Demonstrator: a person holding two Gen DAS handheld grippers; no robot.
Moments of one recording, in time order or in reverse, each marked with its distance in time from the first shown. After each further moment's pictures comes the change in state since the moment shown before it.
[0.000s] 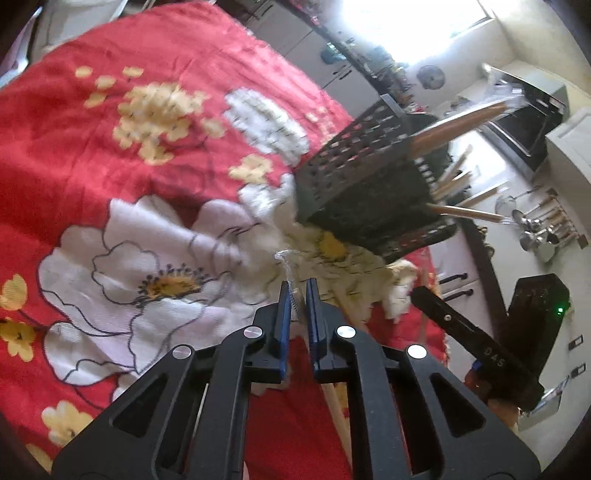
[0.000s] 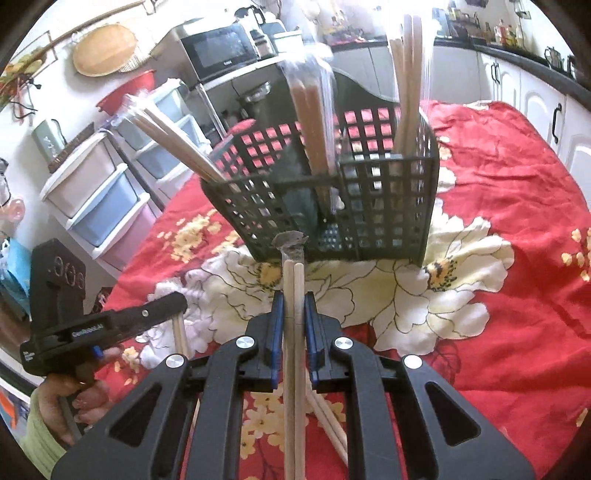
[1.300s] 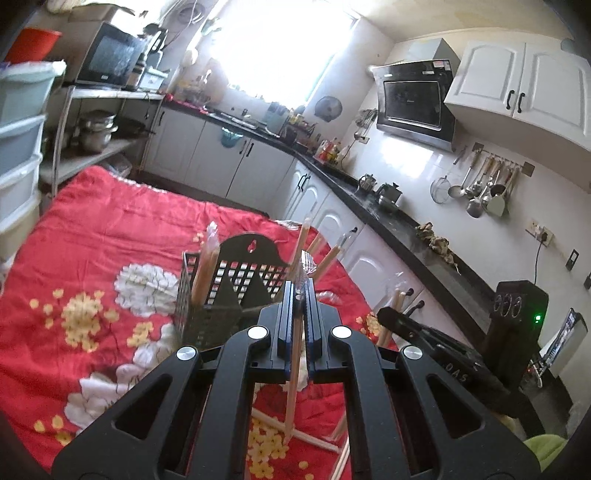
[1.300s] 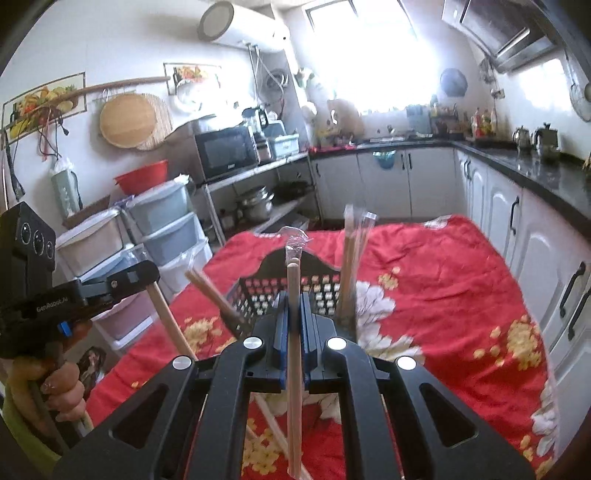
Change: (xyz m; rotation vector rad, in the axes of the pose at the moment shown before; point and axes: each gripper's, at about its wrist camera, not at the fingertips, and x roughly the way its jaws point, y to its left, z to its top) left arm -0.070 -0.158 0.029 0.437 -0.276 -0.092; right arm -0.121 -0.004 0.031 -0.072 -0.415 -0.084
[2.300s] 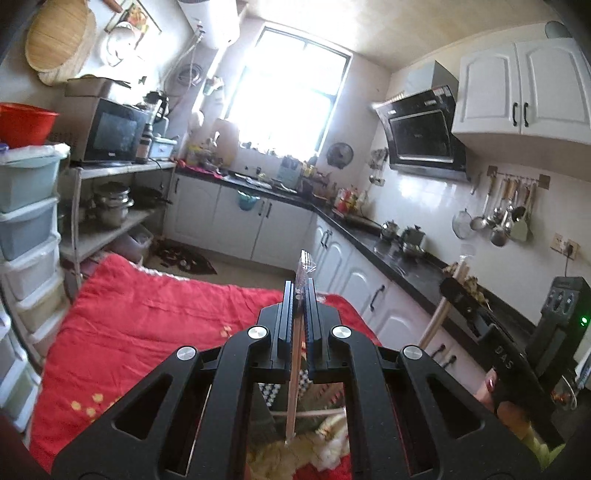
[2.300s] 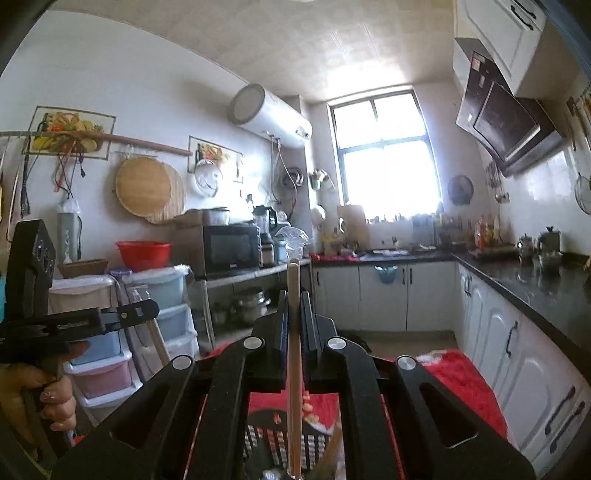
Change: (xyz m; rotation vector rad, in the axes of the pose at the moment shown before) left arm -0.001 -0.014 0.089 0.110 -0.208 0.123; right arm 0.005 0.005 0.094 -0.153 -0.412 0.000
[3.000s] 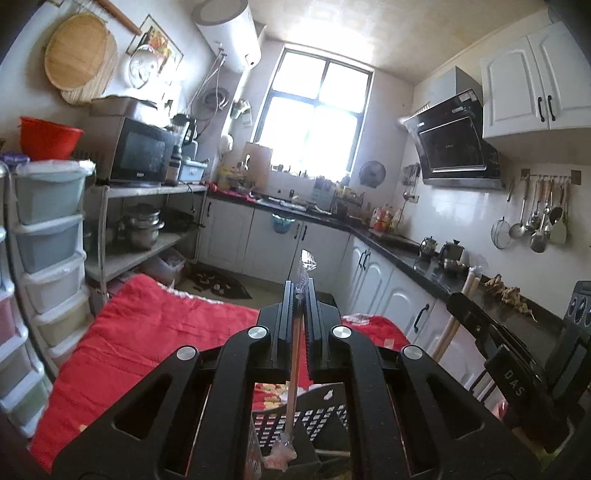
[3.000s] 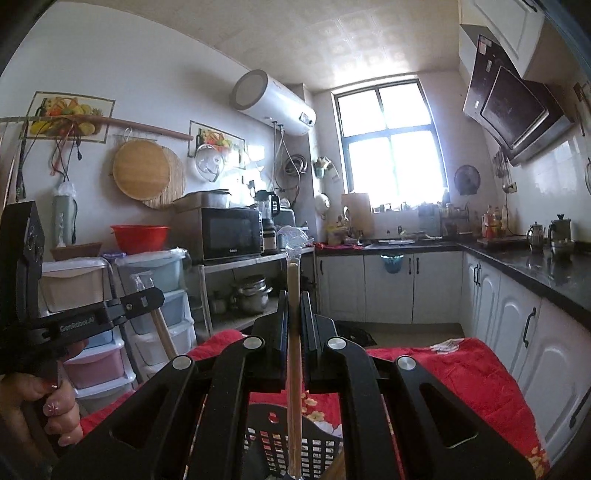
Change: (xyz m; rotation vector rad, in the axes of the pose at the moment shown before) left arm 0.043 0.020 -0.022 0.026 -0.090 0.136; right arm 0.060 0.003 -0.059 0.006 0.067 0.000
